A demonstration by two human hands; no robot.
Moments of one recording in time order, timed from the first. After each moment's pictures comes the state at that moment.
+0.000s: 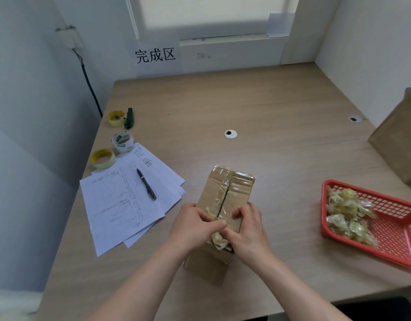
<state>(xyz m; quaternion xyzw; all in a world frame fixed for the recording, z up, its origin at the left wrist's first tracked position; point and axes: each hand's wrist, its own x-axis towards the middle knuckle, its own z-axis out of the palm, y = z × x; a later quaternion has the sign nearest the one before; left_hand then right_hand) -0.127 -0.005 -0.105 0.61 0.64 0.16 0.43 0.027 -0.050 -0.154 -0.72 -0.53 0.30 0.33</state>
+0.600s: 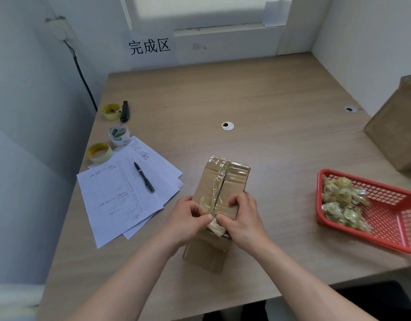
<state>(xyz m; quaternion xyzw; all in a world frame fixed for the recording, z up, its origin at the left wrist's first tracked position) -0.141 -0.014 -0.096 0.58 0.63 0.16 0.50 0.025 -0.045 -0.149 -0.73 -0.52 0.31 0.32</state>
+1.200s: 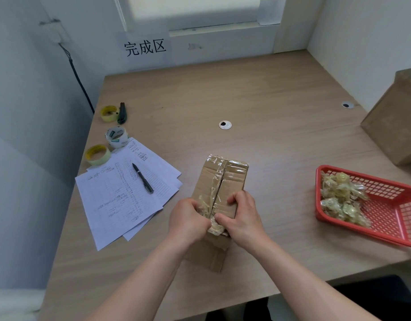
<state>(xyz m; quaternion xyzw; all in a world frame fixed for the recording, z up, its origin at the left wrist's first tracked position) -0.123 -0.020 -0.092 0.56 0.70 0.16 0.41 0.023 -0.046 -0.153 -0.73 -0.52 0.32 0.32</state>
